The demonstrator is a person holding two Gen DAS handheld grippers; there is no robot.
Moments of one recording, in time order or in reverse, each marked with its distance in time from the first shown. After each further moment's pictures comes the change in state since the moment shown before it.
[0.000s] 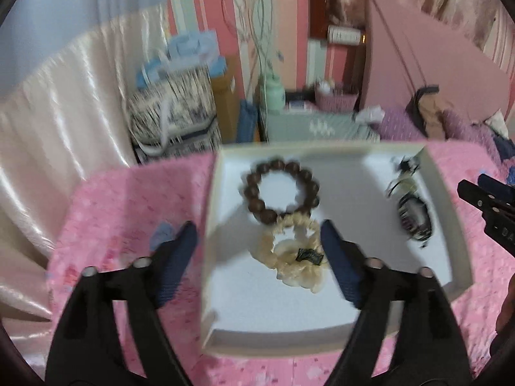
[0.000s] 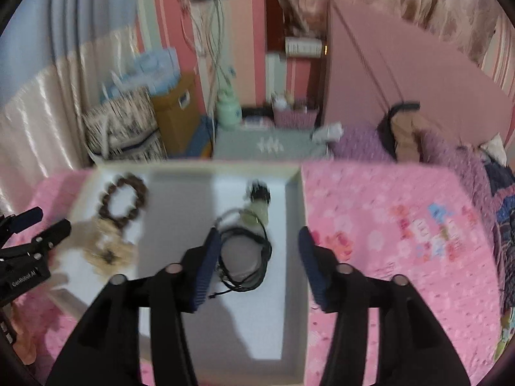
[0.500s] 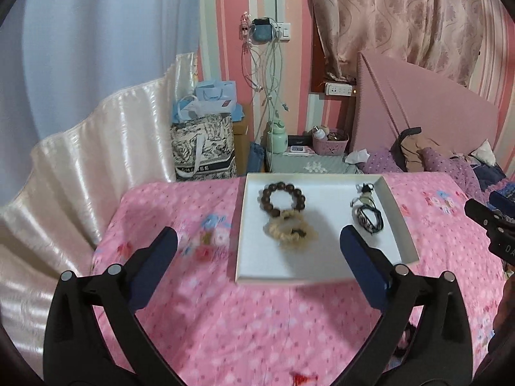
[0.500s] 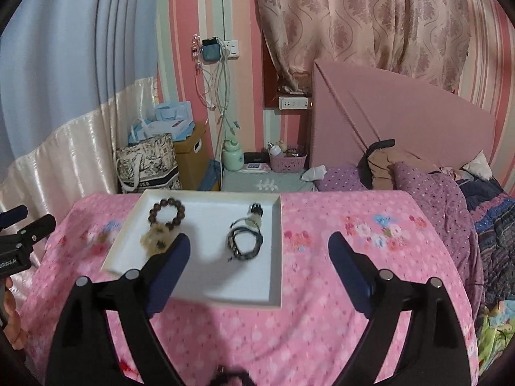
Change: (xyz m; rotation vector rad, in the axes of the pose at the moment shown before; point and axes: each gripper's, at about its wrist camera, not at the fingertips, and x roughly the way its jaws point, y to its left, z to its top) left arm -0.163 0.020 -0.055 -0.064 -0.162 -0.006; right arm -0.151 -0.013 -0.047 0.008 -0.153 0.005
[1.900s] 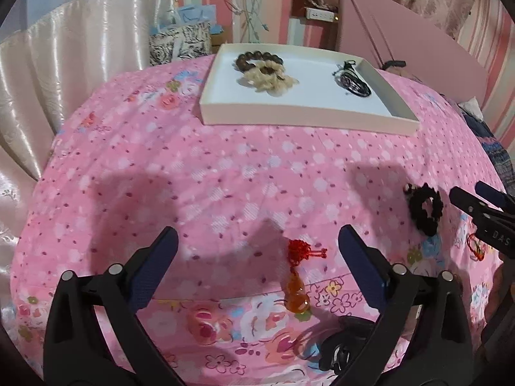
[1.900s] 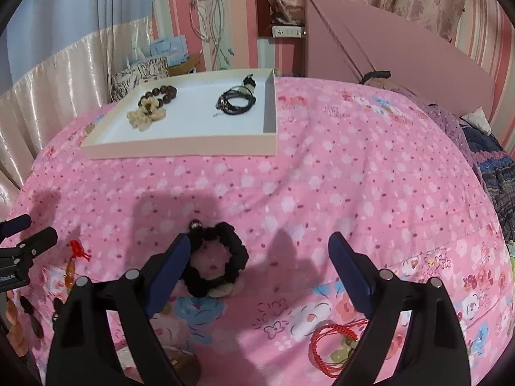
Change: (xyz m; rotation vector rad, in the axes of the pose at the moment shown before) left arm 0.031 -0.015 -0.180 0.019 0.239 -0.100; right arm 0.026 -0.011 -0.176 0.014 0.210 -0.026
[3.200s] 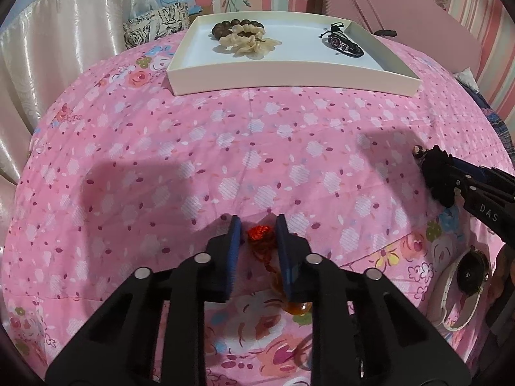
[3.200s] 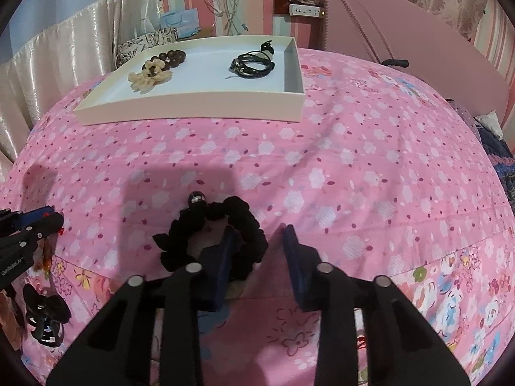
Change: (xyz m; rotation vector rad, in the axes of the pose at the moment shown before) left arm 0.037 -0.012 -0.010 0.078 0.089 -0.012; right arm 0.038 0.016 -0.012 -0.059 0.081 0.034
